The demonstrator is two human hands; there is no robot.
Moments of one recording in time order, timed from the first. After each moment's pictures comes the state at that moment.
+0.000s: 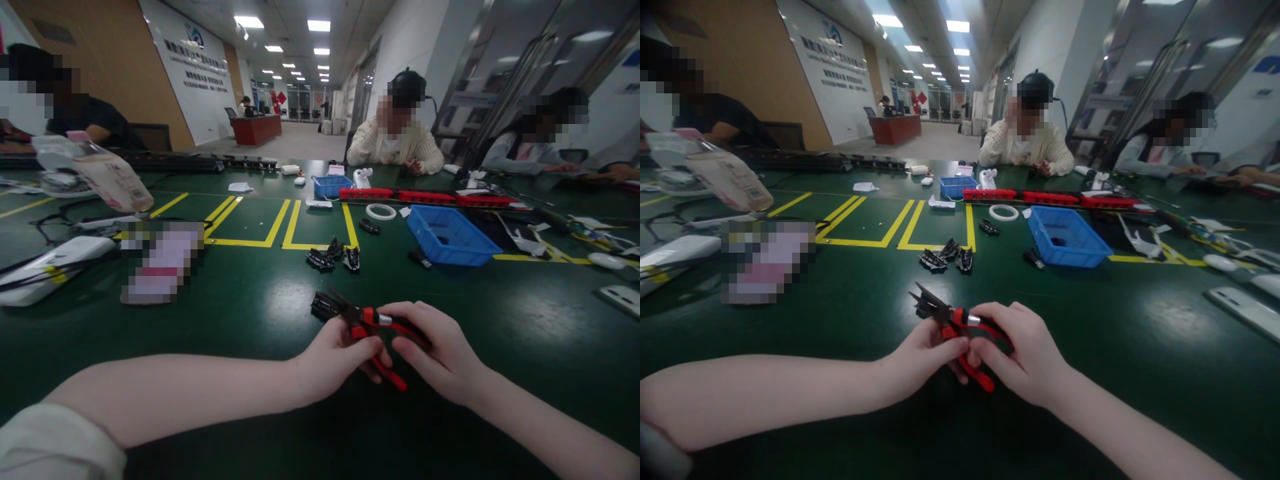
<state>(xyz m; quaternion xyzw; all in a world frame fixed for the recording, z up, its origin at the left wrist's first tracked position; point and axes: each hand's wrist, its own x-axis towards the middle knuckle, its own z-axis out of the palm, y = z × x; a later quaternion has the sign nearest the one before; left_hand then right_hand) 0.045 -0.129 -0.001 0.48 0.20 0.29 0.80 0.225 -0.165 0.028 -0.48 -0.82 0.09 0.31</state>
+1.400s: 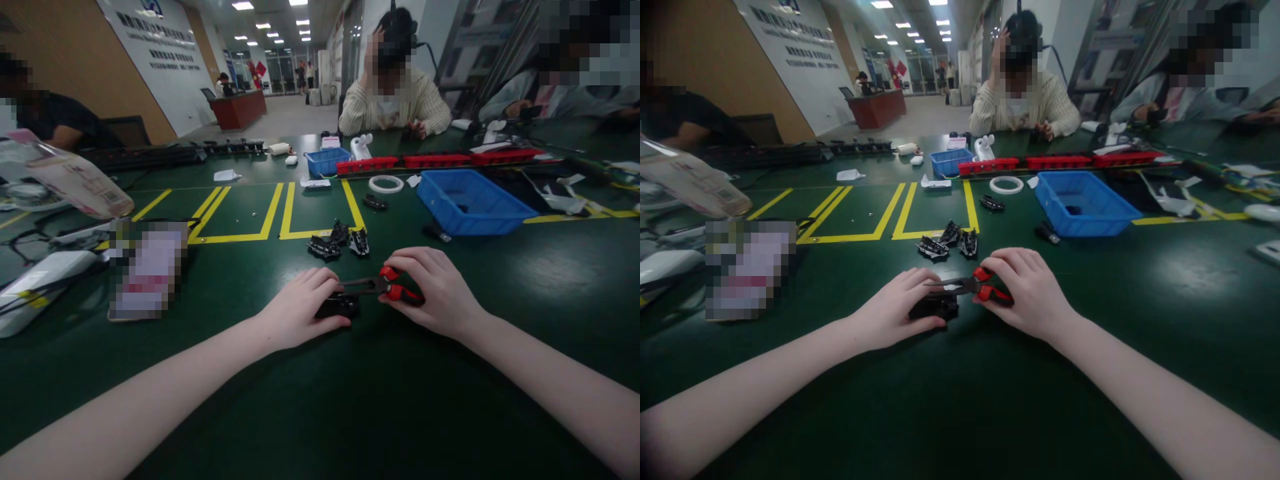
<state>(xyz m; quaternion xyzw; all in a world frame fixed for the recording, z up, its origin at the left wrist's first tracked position) -0.013 -0.055 0.007 0.95 0.24 0.12 0.14 0.236 -0.112 0.001 -0.48 -0.83 -0.14 0.24</state>
